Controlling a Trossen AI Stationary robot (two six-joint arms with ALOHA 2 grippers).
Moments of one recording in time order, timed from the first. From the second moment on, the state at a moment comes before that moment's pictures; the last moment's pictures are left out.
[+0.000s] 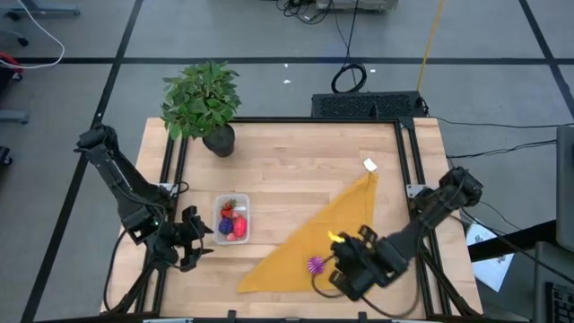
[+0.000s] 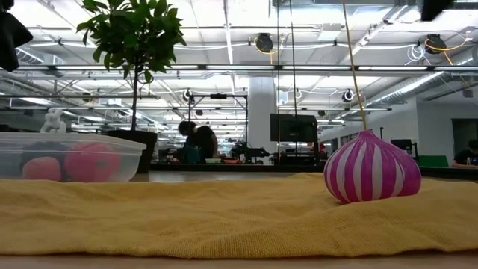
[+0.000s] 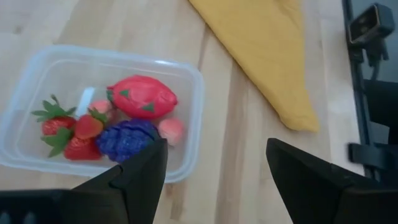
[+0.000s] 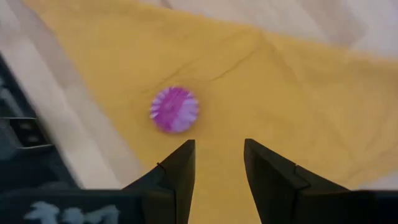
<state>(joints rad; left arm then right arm) -0.94 1.06 0.74 -0.75 -0.53 -1.01 0.69 1.76 1.55 -1.20 0.38 1.28</state>
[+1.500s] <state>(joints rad) -1.01 1.06 0.74 -0.64 -0.55 -1.03 0.86 1.76 1.14 -0.43 0.84 1.08</state>
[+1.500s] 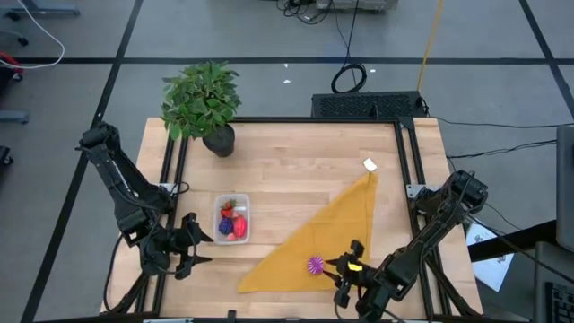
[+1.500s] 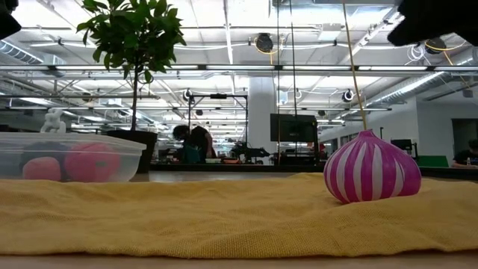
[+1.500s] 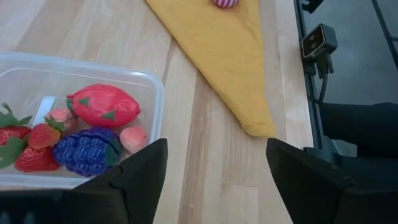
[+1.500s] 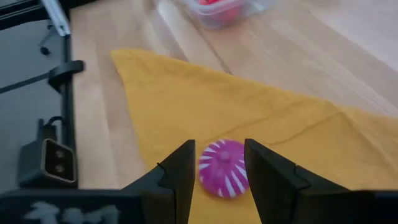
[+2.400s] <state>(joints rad) -1.01 1.06 0.74 -0.63 -0.56 -1.03 0.83 1.76 1.14 -0.32 0.75 0.93</state>
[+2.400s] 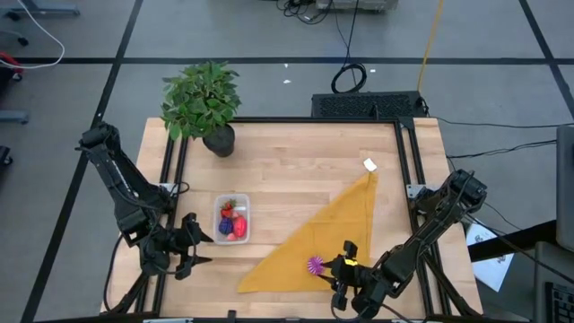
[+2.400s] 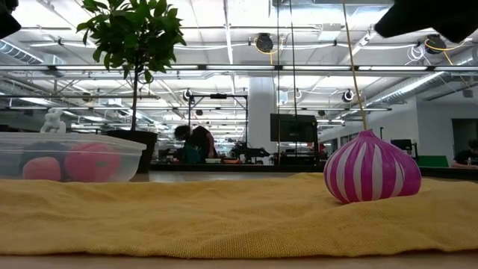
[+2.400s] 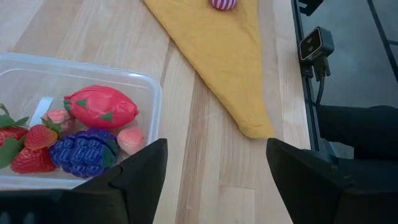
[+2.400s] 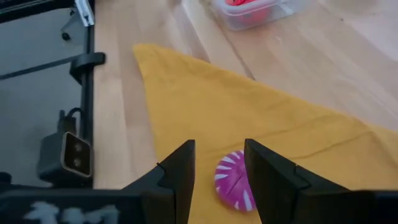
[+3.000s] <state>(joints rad) -1.01 1.06 0.74 -0.63 -0.55 -1.03 0.87 1.76 1.14 -0.20 0.75 0.77</state>
